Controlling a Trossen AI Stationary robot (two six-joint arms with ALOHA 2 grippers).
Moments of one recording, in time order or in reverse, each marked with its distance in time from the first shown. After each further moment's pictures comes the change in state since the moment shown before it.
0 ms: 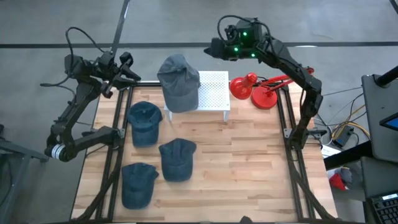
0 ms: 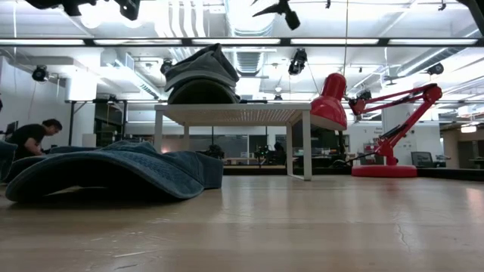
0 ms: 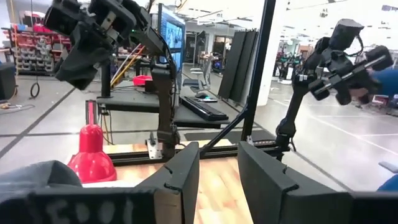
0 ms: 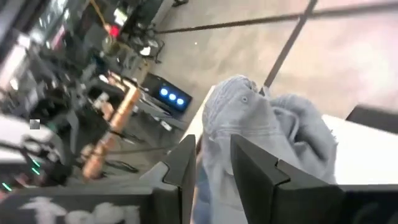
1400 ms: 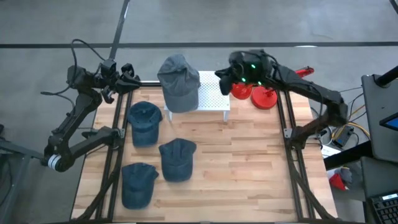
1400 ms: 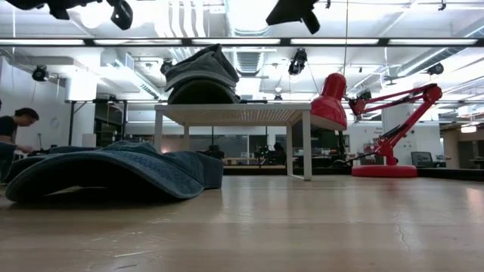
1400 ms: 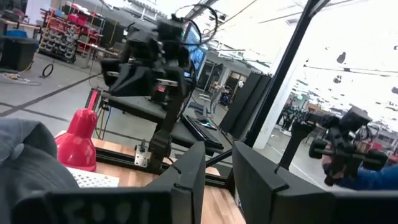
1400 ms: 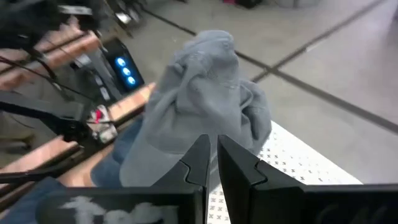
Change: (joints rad) left arm -0.076 -0.154 -0.149 -0.119 -0.228 -0.154; right arm 0.163 -0.365 -0.669 0.299 0.242 -0.499
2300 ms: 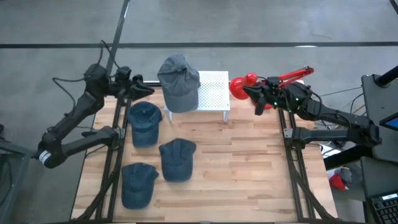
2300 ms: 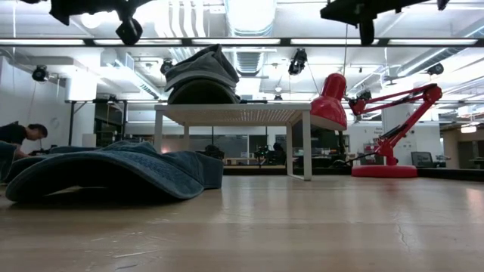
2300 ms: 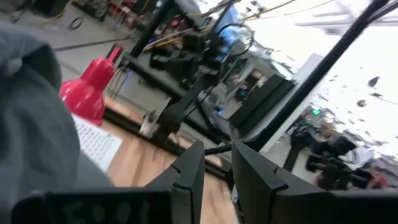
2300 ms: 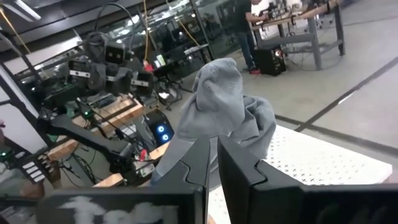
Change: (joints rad) left arm -0.278 -0.020 0.028 -0.551 -0.334 0.271; right arm 0.040 -0.641 -0.789 0.521 0.022 0.090
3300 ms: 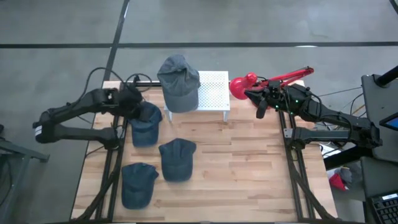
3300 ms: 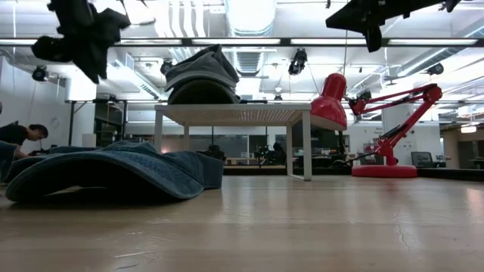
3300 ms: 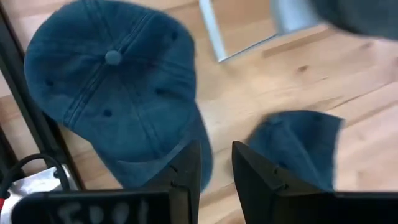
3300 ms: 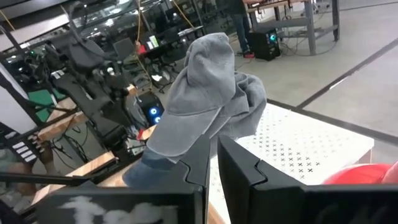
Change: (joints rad) left arm -0.540 0.182 0.227 -1.260 -1.079 -0.287; right arm 0.000 -0.038 -0.026 -0.096 -0.004 -0.017
